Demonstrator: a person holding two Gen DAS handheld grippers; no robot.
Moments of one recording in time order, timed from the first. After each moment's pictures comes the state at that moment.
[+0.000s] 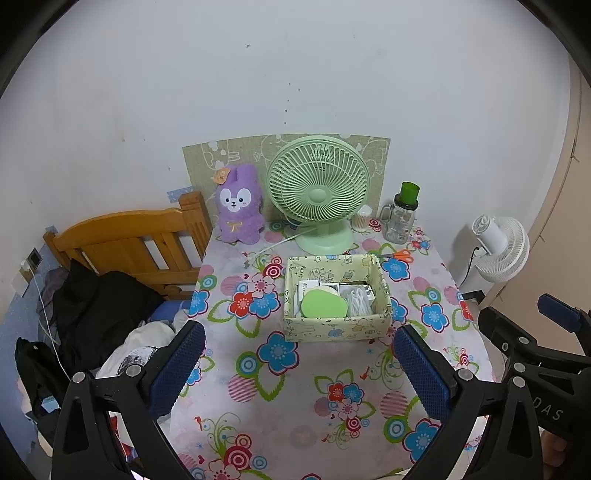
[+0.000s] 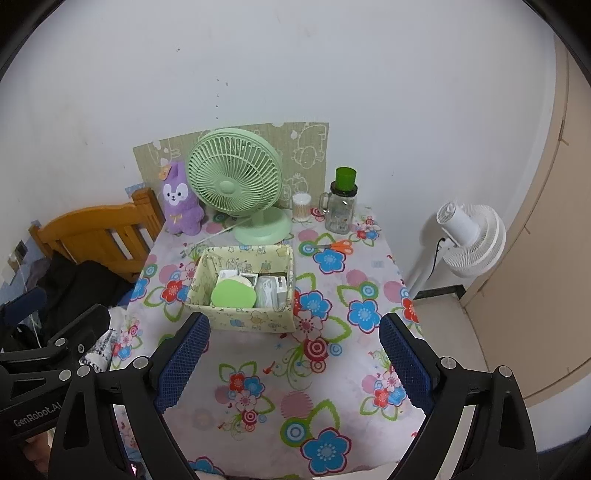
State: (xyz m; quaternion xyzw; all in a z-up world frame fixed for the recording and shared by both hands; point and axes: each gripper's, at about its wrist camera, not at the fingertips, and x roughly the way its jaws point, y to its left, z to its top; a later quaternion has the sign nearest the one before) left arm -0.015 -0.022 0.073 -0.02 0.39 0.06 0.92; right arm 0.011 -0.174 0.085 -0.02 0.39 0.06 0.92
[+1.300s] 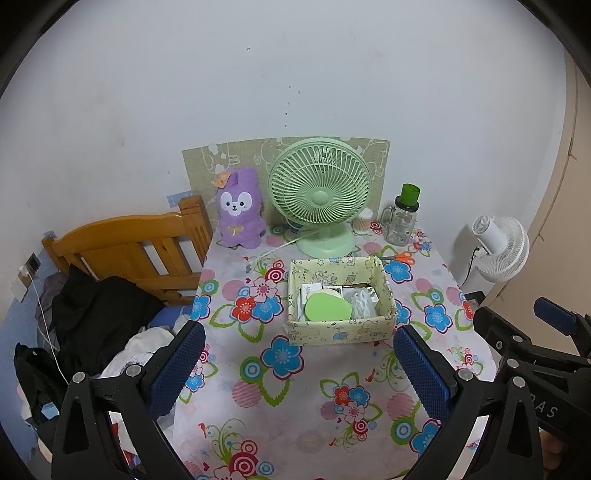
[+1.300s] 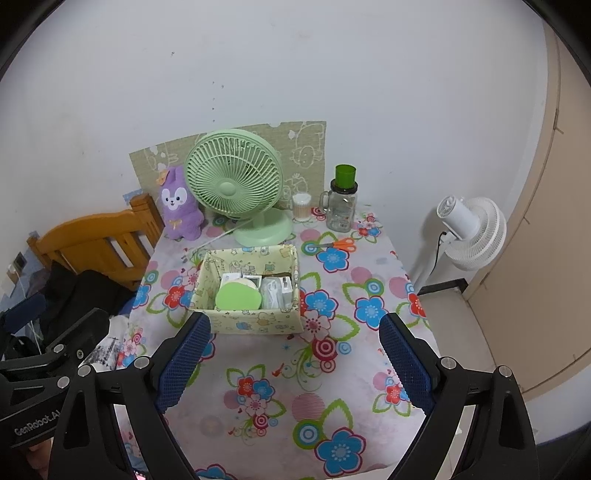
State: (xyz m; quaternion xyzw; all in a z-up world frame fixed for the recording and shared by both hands) left arm -0.016 -0.018 0.071 -0.01 0.38 0.06 0.92; right arm 0.010 -0.166 0.074 0.00 0.38 0.05 0.92
